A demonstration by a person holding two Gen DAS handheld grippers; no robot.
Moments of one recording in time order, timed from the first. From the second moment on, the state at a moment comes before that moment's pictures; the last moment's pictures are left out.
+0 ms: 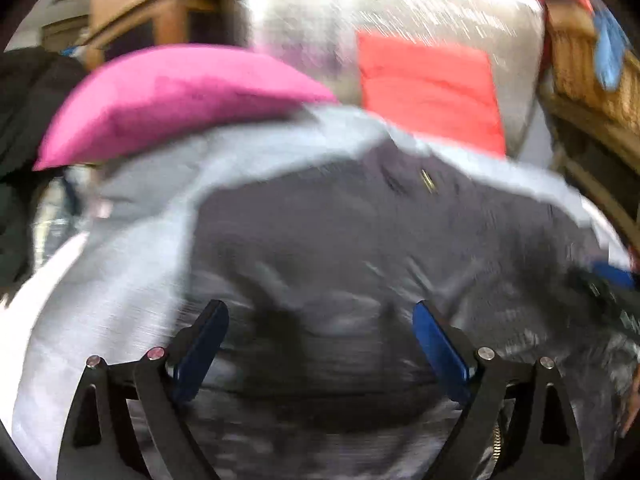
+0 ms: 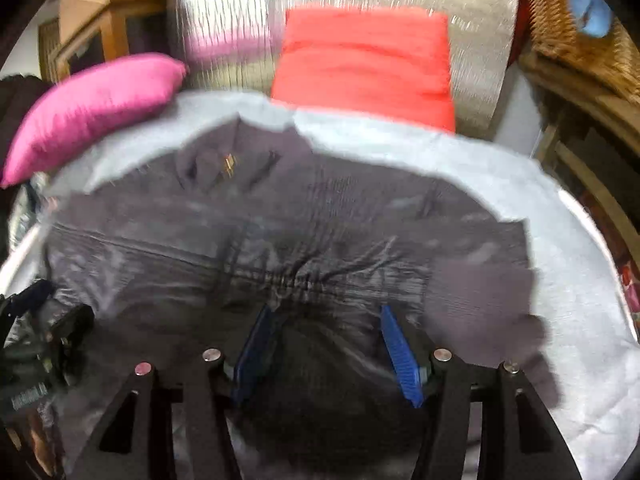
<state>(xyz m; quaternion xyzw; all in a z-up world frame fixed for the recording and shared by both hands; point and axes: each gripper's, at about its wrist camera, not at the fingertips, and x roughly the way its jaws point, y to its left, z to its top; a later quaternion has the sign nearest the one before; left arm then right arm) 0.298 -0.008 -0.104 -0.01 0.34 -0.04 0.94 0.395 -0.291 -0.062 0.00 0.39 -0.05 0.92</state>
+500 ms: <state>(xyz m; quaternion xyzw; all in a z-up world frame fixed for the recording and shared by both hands) 0.327 0.069 -0.143 -0.13 0.45 -0.01 0.88 0.376 -0.304 -0.087 0.00 0.42 -0.05 0.91</state>
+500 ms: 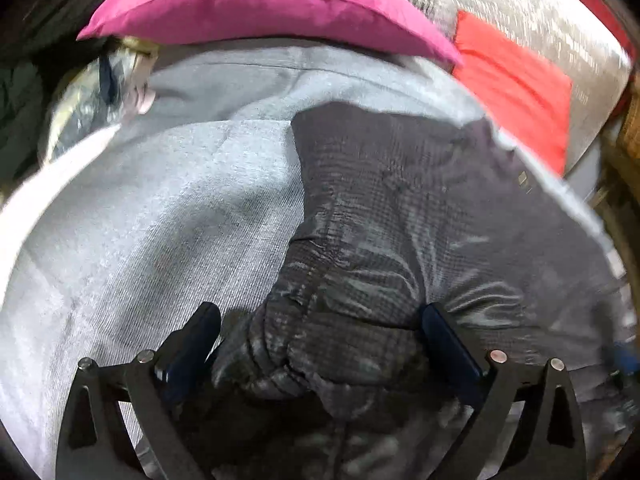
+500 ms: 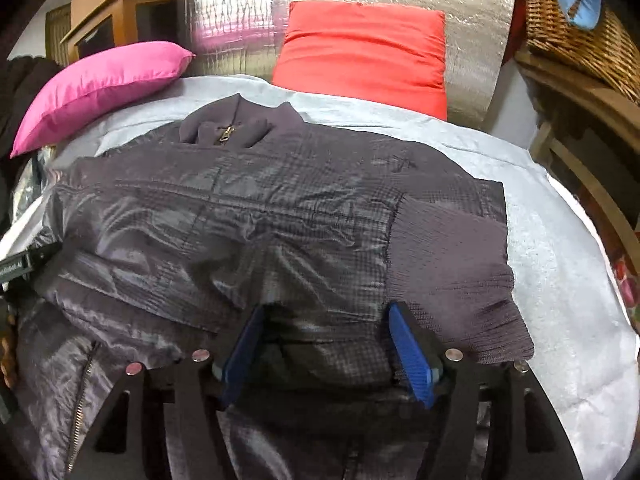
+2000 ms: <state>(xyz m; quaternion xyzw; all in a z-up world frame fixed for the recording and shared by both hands) 0.312 0.029 -0.129 -0.01 0.42 -0.04 0.91 0.355 -0.382 -0.060 0.11 0.40 -0.06 0.91</state>
